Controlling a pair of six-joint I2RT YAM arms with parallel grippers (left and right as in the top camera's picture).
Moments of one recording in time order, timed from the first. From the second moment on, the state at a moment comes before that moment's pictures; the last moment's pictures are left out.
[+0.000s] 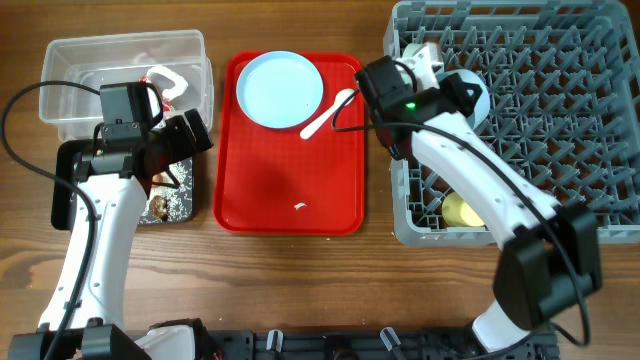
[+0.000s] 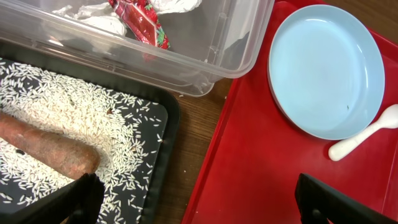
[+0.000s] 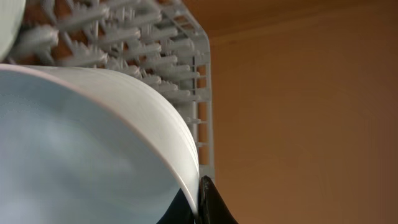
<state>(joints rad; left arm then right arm) 0.08 1.40 1.06 -0.66 0.05 -0.31 0.48 1.81 1.41 -0.87 1.27 -0.12</state>
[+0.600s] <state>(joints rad) 0.08 1.40 1.06 -0.66 0.05 -0.31 0.48 1.85 1.41 -0.82 1.26 -0.18</state>
